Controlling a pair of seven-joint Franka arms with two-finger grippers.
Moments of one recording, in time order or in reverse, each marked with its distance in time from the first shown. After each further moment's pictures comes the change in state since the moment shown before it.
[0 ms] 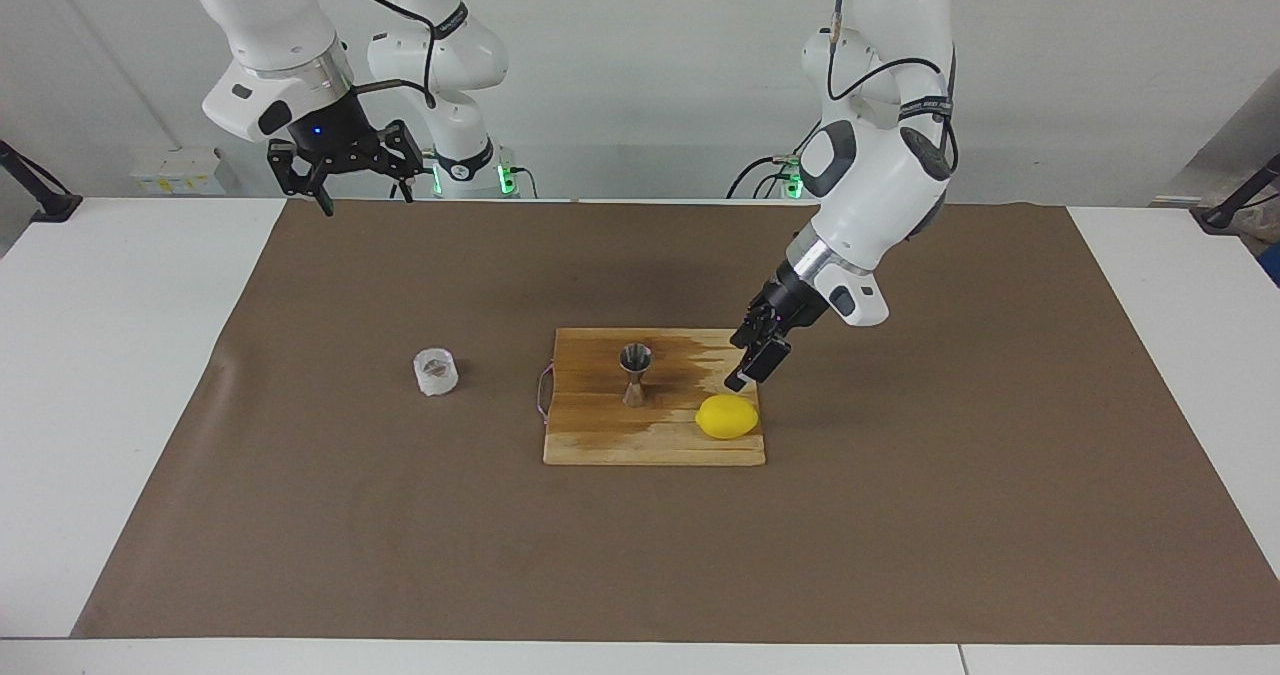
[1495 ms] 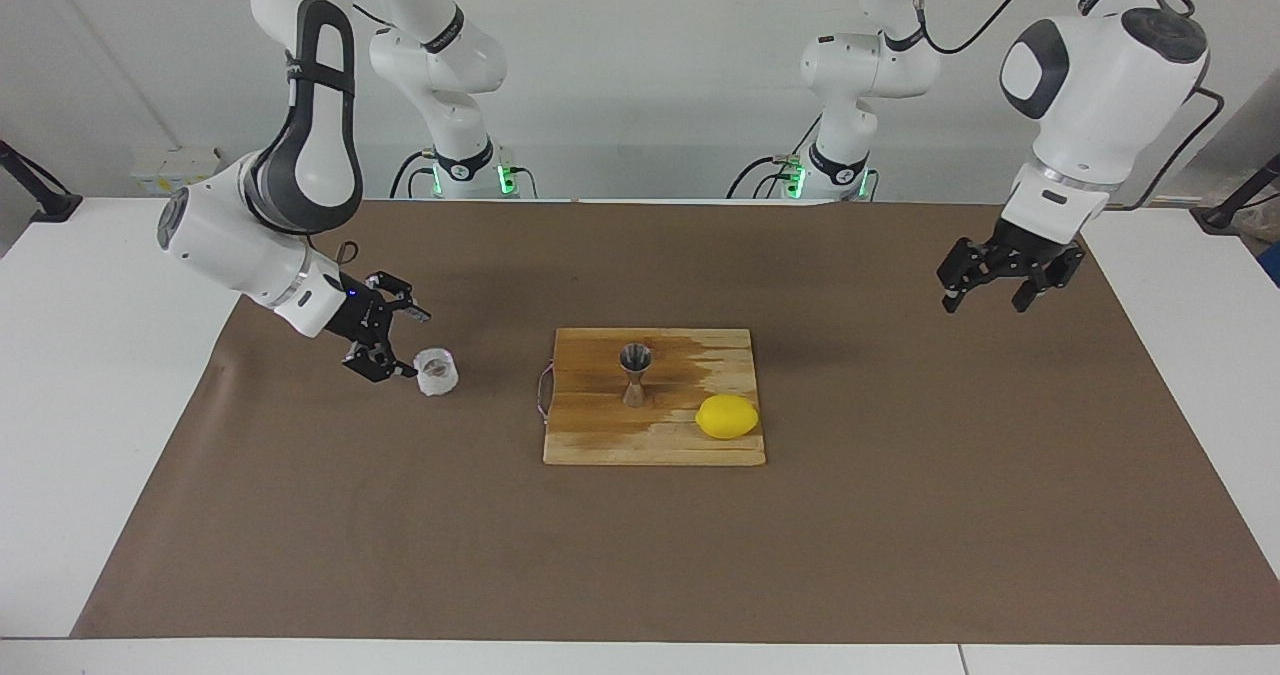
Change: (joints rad) left arm 0.359 -0.210 0.032 0.059 0.496 -0.516 1.310; right arm -0.189 0.254 -0.013 -0.387 0.571 0.464 -1.700
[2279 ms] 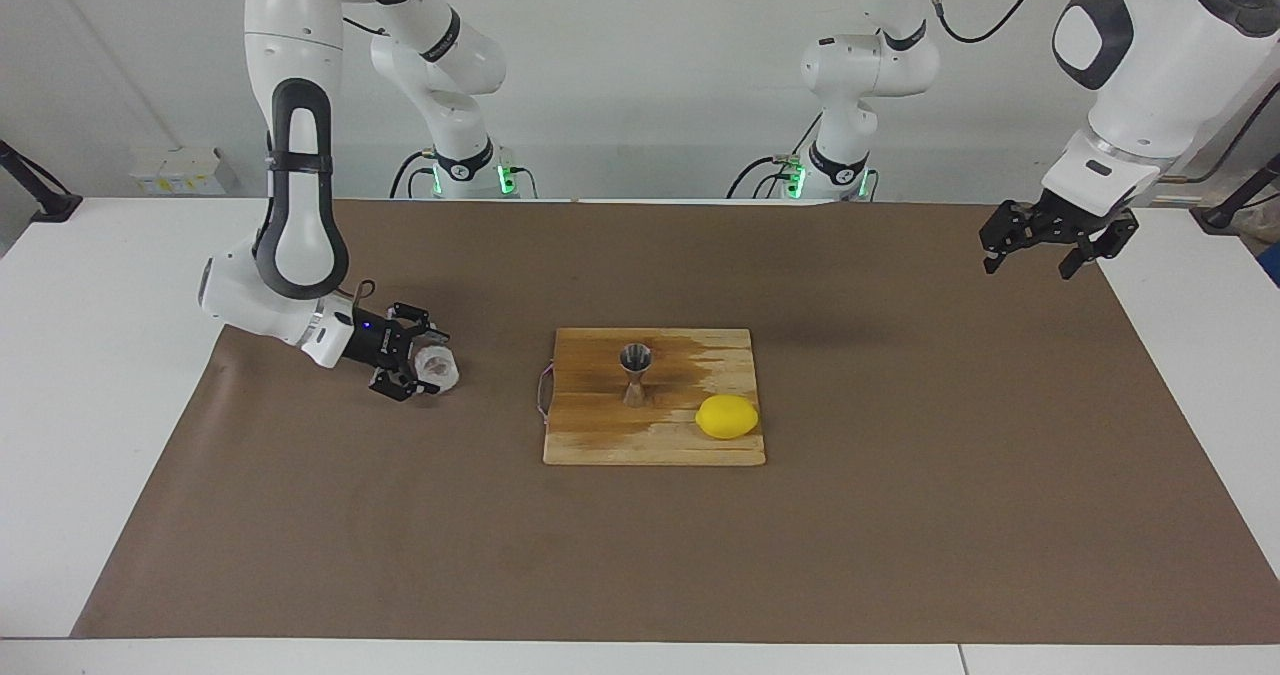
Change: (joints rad) left arm 0.036 -0.002 0.000 0.062 0.037 -0.192 0.126; right arm -0.064 0.162 0.000 -0.077 0.240 0.033 -0.298
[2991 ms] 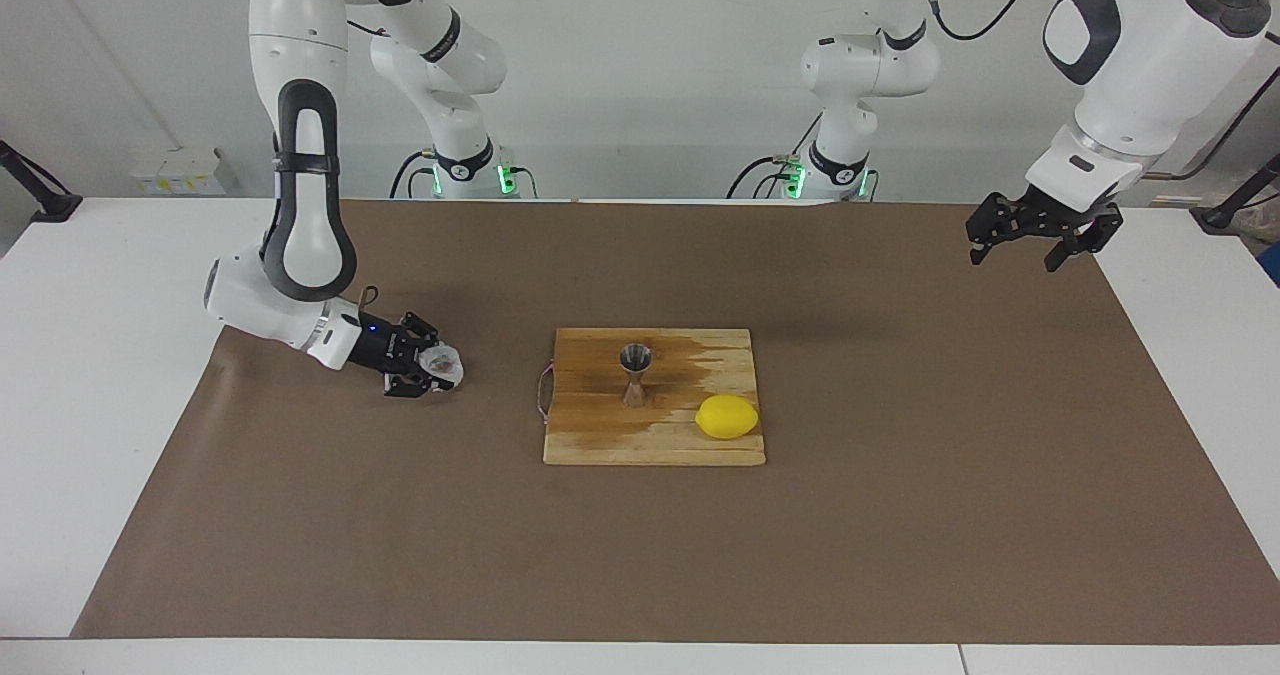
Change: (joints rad) left arm -0.003 -0.008 -0.020 0.000 -0.001 -0.028 0.000; right arm 0.020 -0.003 0.011 0.018 0.013 0.017 -0.023
